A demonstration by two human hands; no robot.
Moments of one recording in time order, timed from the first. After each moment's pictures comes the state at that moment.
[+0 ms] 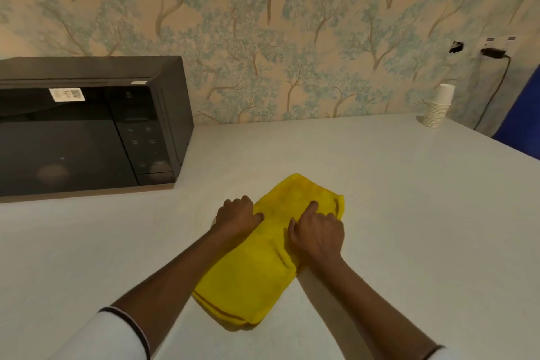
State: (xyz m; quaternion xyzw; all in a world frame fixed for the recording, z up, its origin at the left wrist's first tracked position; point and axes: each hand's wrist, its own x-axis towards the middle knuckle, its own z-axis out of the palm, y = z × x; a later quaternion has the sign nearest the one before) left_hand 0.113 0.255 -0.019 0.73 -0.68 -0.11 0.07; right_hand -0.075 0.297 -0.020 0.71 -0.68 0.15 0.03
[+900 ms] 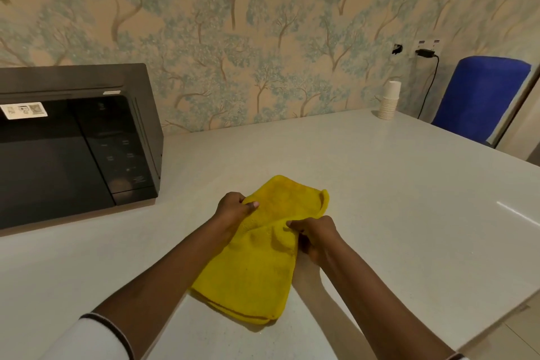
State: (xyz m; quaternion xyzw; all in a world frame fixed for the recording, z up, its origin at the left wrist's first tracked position) left_hand 0.123 0.239 -0.008 0.62 -0.57 -0.41 0.35; right_hand -0.060 0.327 0.011 0.24 -0.61 0.50 -0.57
